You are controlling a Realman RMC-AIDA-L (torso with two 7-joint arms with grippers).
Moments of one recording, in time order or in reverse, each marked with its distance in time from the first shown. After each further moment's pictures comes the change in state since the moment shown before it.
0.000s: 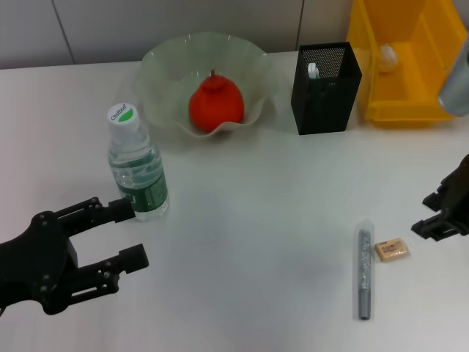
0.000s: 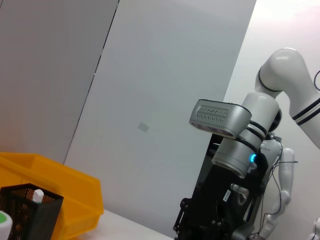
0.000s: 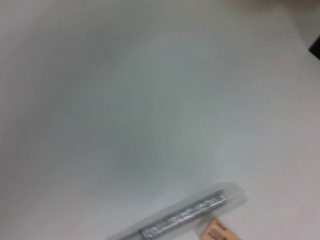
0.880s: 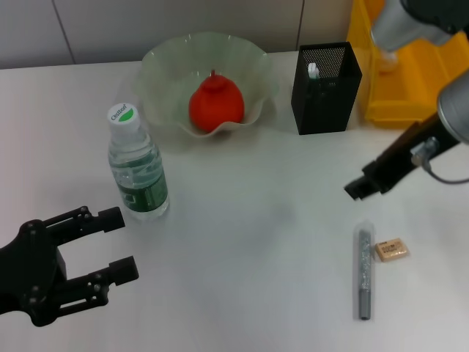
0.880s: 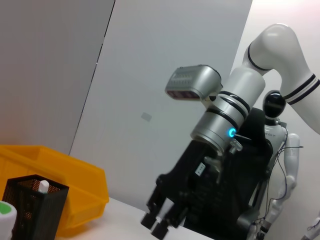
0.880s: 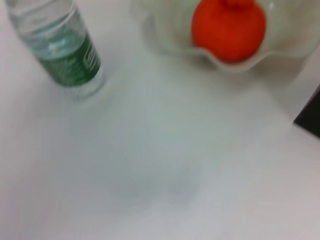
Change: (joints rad) left arm 0.039 0.003 0.011 0.075 0.008 0.000 -0.017; right arm 0.094 0.000 -0.099 0.071 0.063 0.148 0.348
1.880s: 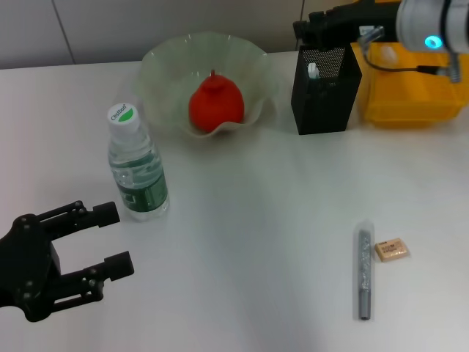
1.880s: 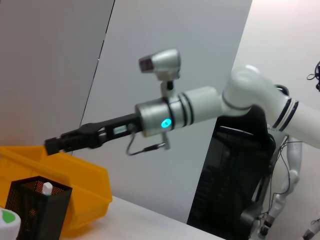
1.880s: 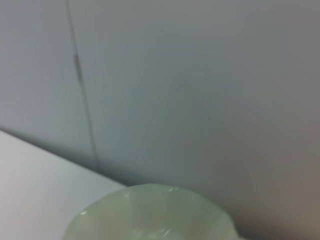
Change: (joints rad) left arm 0.014 -0.001 -0.001 0.066 -0.002 -0.003 -0.038; right arm -0.041 -0.006 0.055 0.322 0.317 0.865 -0.277
